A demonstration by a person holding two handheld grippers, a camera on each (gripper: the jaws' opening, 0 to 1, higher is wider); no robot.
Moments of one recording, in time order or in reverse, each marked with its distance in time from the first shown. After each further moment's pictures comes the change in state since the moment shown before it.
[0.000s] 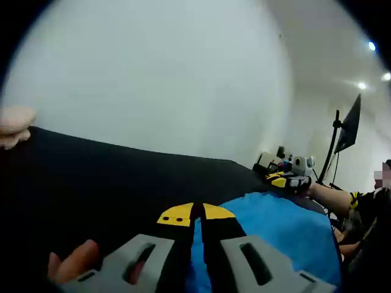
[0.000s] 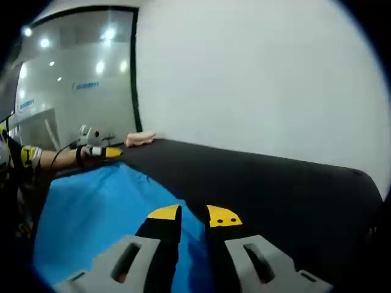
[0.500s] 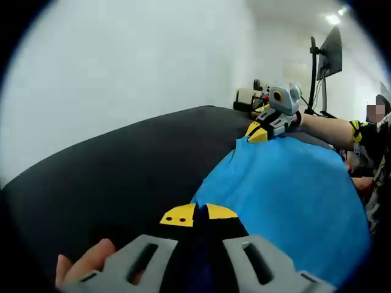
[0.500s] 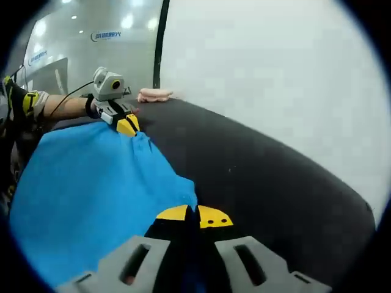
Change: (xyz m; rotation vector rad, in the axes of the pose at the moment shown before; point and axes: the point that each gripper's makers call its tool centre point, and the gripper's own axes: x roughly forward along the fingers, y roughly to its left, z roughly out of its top) left arm 0.052 -0.022 -0.044 0.313 0.354 -0.129; right arm 0.032 -0.006 -0.002 -0.148 0.044 0.001
